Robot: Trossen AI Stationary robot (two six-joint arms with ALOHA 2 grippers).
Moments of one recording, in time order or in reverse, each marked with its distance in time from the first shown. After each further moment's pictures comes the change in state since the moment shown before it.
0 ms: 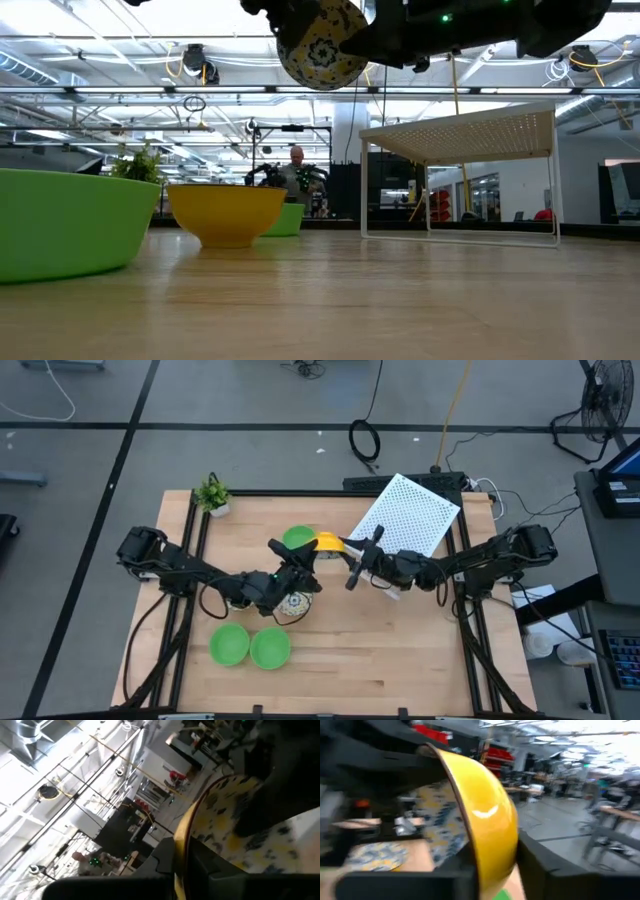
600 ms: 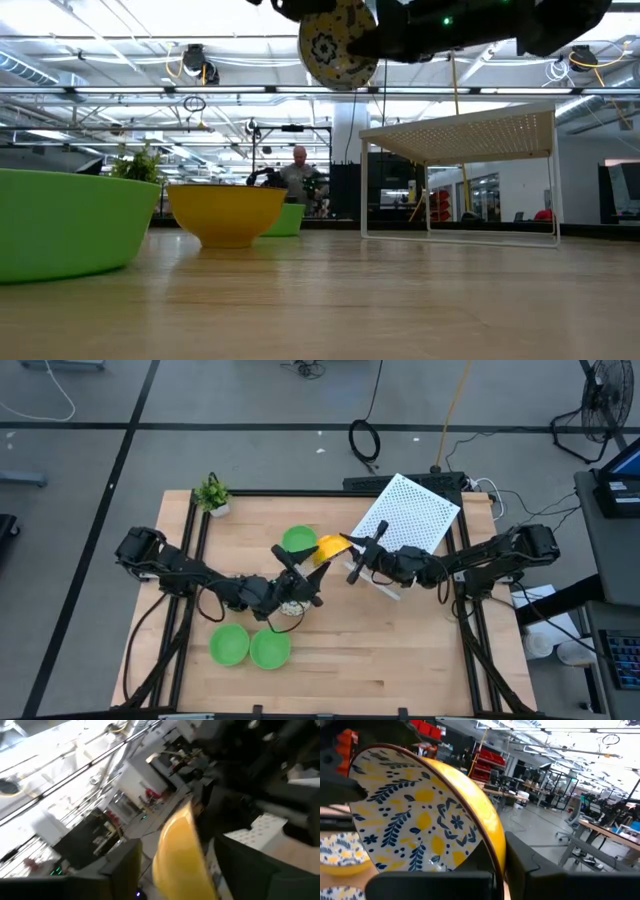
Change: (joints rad) left arm -0.028 -0.008 0.002 0.020 0.044 -0.190; right arm -0.002 -0.036 -0.001 -0.010 -0.002 -0.129
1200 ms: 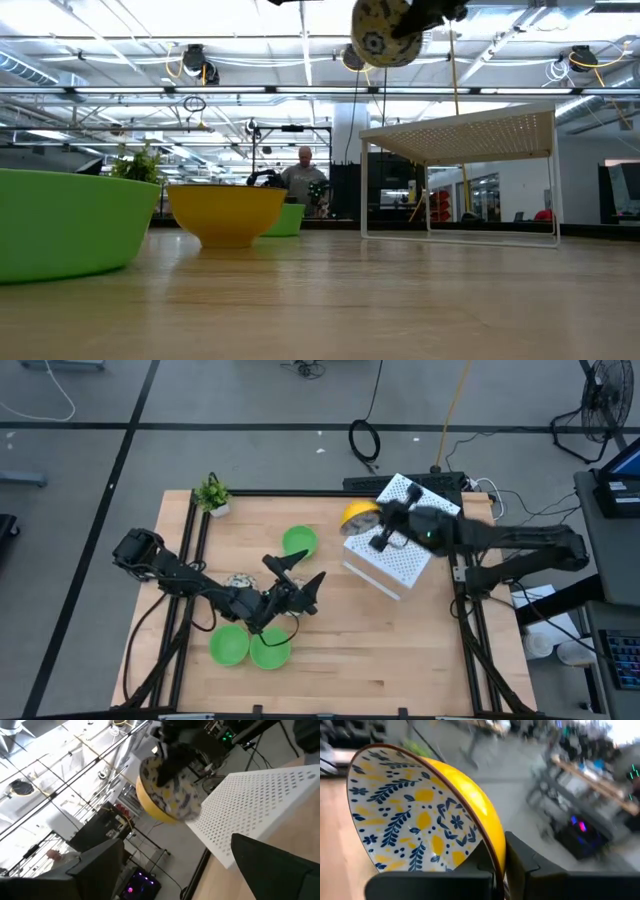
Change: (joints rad) left arm -0.079 -0.001 0.029 -0.031 -0.139 0.088; right arm -0.175 -0.287 0.456 -1.250 0.056 0.225
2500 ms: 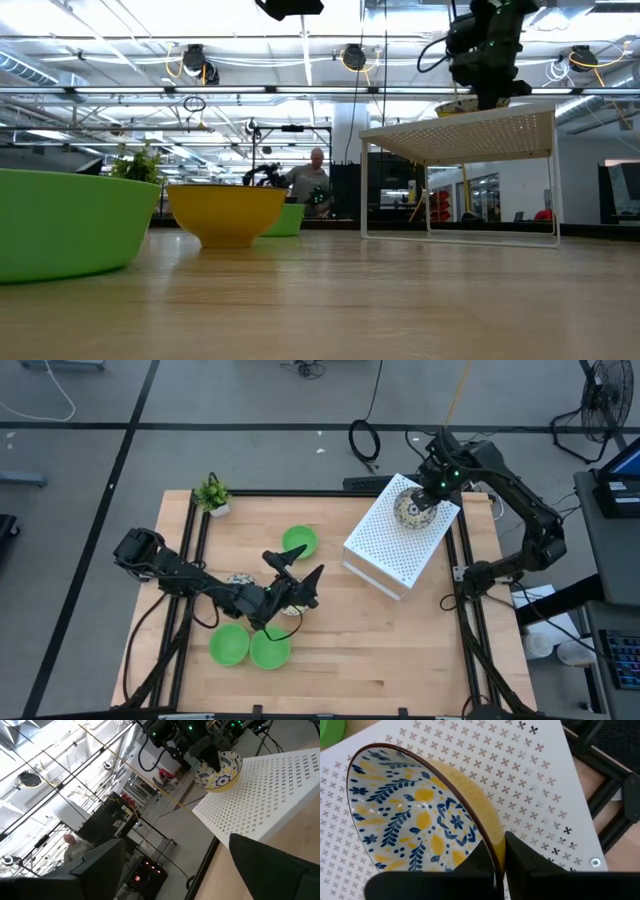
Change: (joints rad) left arm 0.026 0.000 0.000 -0.028 -0.037 -0.009; right arm -0.880 0.252 0.320 -1.015 -0.795 0.170
